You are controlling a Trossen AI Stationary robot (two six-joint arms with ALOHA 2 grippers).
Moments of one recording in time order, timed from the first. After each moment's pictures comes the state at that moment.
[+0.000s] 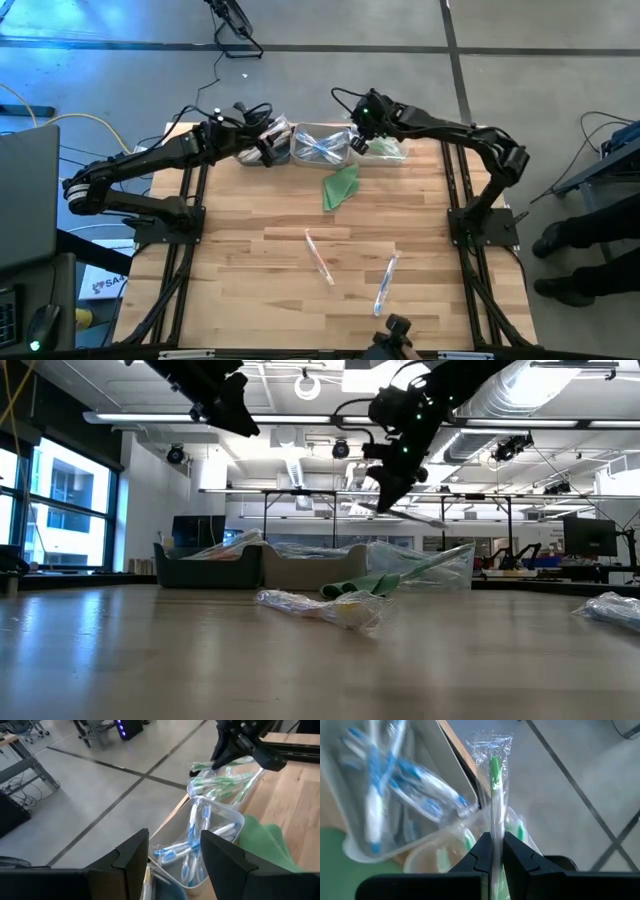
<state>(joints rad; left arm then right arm) 0.44 1.08 1.01 -0.28 -0.31 0.13 -0.59 1.69 1.34 -0.51 0.25 -0.12</state>
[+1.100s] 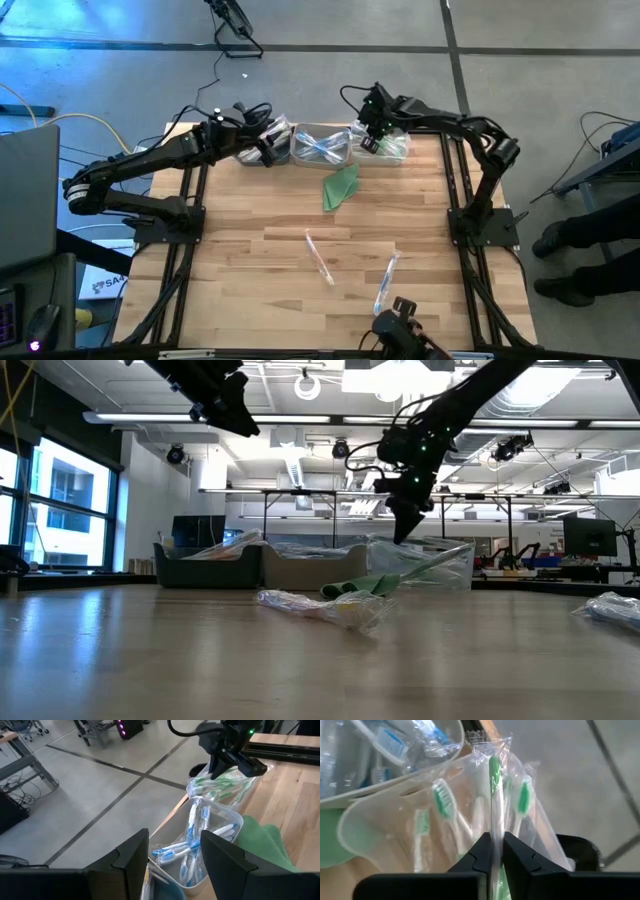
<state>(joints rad) 0.44 1.08 1.01 -0.29 -0.31 0.11 -0.75 1.80 1.34 -0.59 0.09 -0.29</state>
